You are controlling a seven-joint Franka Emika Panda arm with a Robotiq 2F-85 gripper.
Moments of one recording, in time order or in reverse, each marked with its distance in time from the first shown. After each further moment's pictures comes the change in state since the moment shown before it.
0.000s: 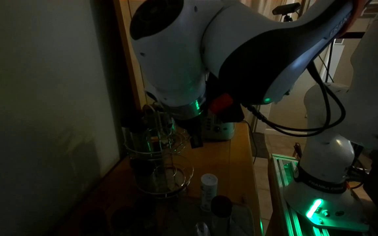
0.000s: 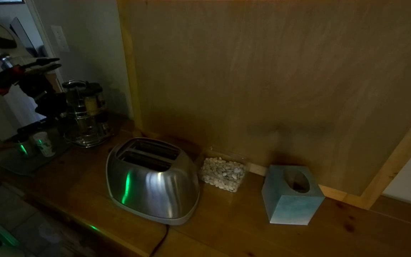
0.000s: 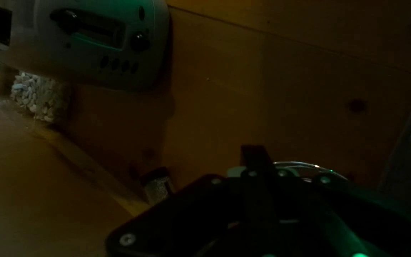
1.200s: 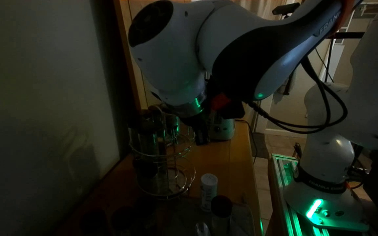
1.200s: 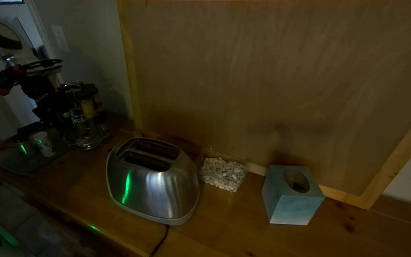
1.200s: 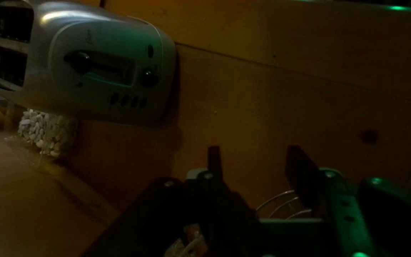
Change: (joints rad) arm -0.015 0.005 -0.012 0.007 0.025 -0.088 -0.003
